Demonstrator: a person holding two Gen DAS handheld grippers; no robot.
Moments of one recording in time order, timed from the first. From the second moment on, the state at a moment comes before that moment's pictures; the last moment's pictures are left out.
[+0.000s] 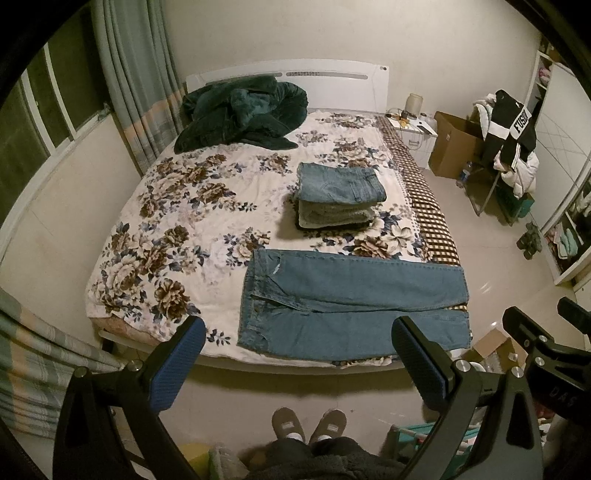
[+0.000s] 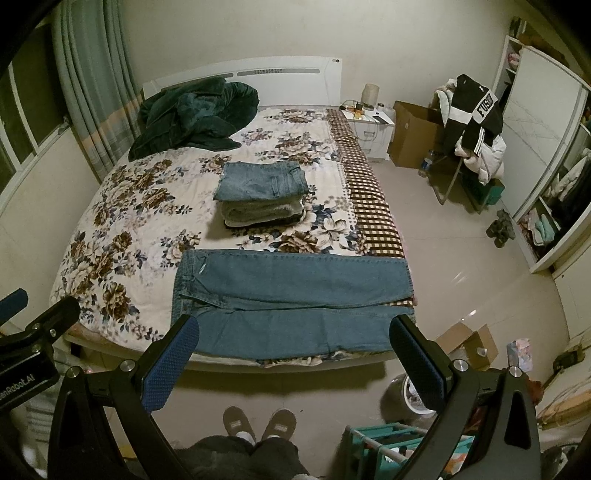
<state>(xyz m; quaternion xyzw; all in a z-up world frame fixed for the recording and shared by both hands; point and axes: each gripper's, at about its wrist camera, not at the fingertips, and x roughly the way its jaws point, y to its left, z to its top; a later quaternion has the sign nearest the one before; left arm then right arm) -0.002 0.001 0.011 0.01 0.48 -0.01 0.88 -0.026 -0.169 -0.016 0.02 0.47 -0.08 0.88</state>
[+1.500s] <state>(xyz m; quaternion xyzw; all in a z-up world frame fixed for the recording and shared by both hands) 0.439 0.078 -0.458 -0.19 0.70 0.23 0.65 0.433 -0.462 -0.589 0.29 0.65 -0.31 0.63</state>
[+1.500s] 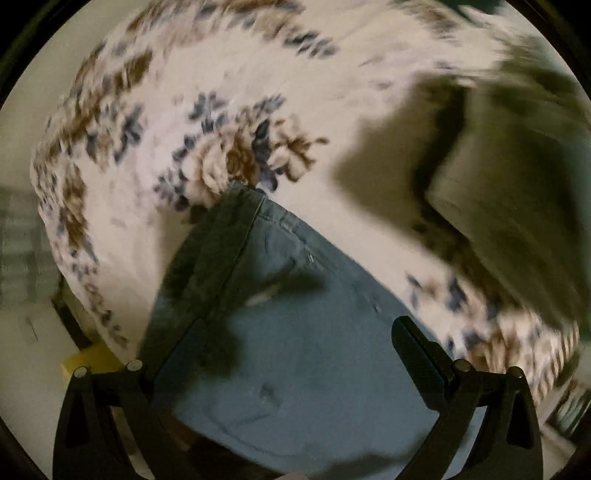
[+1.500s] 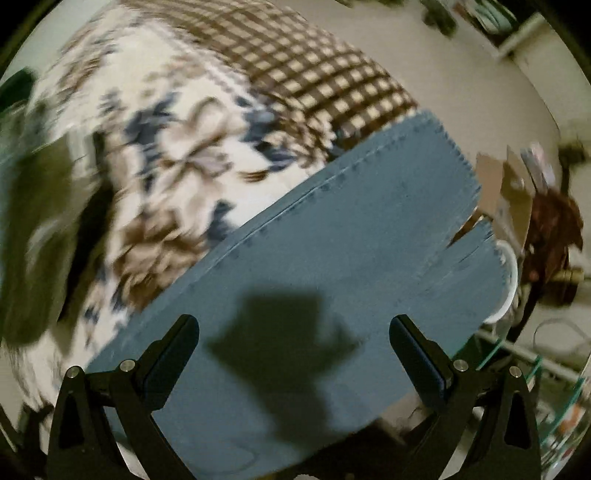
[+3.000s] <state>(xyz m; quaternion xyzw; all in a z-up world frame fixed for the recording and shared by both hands) 0.194 0.198 -0.509 -0.33 0.62 0.19 0.69 0.212 -0.520 -0.633 0.37 0.61 -0.28 0.65</state>
